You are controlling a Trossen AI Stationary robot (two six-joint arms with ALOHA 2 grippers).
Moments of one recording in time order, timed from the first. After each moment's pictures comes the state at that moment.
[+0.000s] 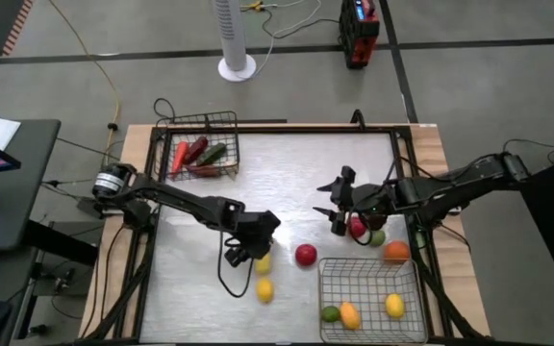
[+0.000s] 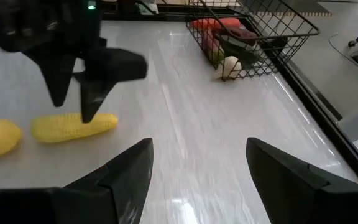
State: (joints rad) left arm -0.17 1.72 1.14 -0.44 0.13 0.63; right arm 0.19 1.13 0.84 -0.25 0.44 0.11
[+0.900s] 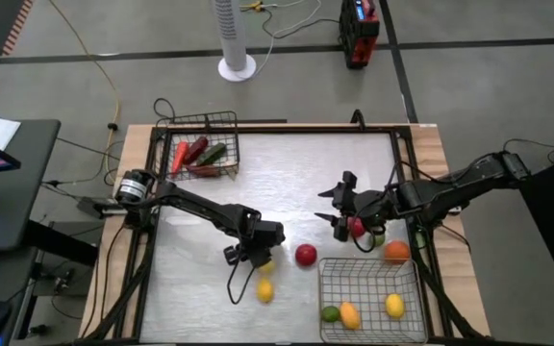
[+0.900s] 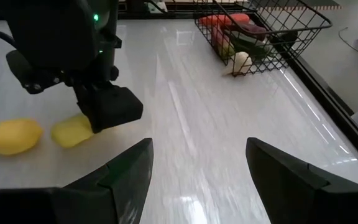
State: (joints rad) left arm -0.17 1.92 1.27 -0.63 0.17 0.93; right arm 0.25 1.13 0.84 -0.27 0.45 0.17
